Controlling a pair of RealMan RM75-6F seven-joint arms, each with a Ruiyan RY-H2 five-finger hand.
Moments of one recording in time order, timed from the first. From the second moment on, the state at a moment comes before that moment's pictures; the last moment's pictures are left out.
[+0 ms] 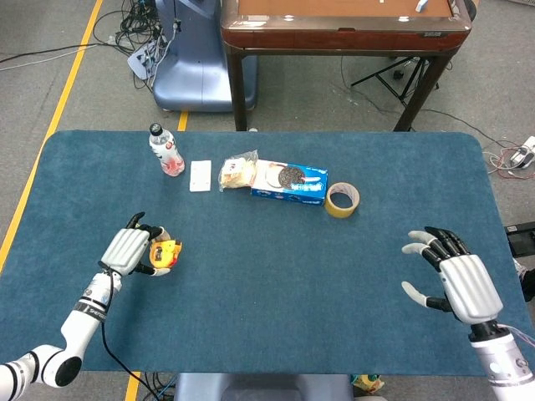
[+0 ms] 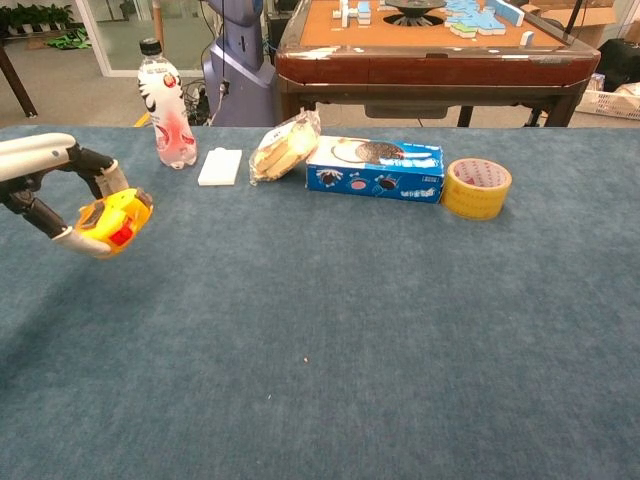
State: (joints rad) left arm -0.59 -1.36 -0.11 -1.50 1.26 1.05 -0.01; right arm 0.17 -0.92 0.08 -2.02 -1.59 1.38 -0.07
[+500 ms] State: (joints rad) left arm -0.60 -1.26 -0.19 -1.82 1.29 1.11 0.05; right arm 0.43 -1.01 0.23 -2.14 -1.40 1.14 -0.18
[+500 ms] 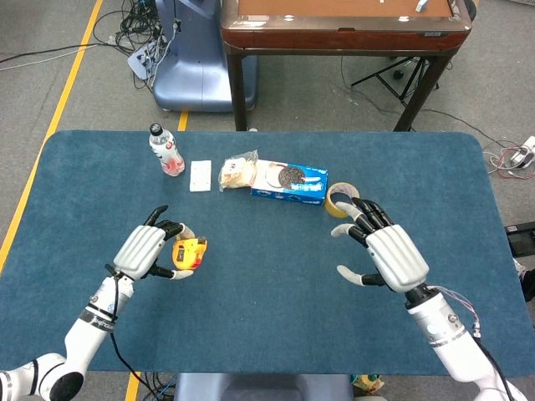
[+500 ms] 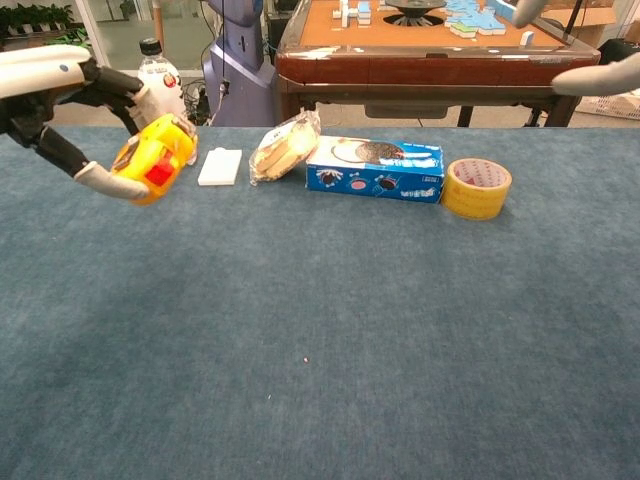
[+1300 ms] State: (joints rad) left arm -0.66 -1.33 -0.25 -1.97 1.23 1.17 0.23; right arm 0.79 -1.25 0.34 -2.11 -0.98 0.99 -0.35
